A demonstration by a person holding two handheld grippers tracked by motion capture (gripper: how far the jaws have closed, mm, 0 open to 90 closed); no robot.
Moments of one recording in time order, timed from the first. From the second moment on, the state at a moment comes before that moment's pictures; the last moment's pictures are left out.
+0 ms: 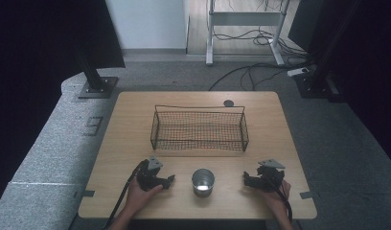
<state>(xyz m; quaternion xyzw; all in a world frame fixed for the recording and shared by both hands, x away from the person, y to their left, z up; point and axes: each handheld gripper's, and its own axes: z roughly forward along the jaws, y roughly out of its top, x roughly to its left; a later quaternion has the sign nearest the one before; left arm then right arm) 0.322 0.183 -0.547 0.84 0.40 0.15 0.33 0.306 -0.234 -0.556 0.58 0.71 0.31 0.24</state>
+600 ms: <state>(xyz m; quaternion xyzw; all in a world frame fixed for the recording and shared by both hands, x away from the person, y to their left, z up) 0.322 0.183 -0.547 0.84 0.40 0.15 0.33 0.298 -0.247 -0.542 0.57 0.69 0.37 0.24</state>
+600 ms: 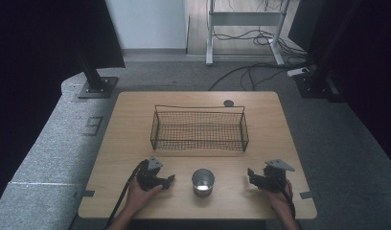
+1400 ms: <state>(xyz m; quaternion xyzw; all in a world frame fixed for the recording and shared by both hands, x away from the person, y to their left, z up) 0.324 0.182 -0.547 0.84 0.40 0.15 0.33 0.277 -0.232 -0.515 0.53 0.70 0.43 0.24</state>
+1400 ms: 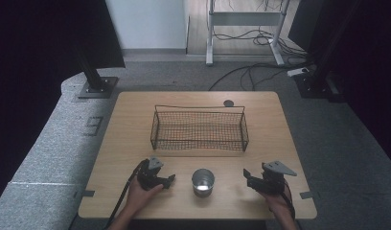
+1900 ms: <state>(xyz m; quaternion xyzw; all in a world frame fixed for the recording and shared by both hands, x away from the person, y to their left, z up) 0.324 0.182 -0.547 0.84 0.39 0.15 0.33 0.269 -0.217 -0.505 0.50 0.70 0.45 0.23</state>
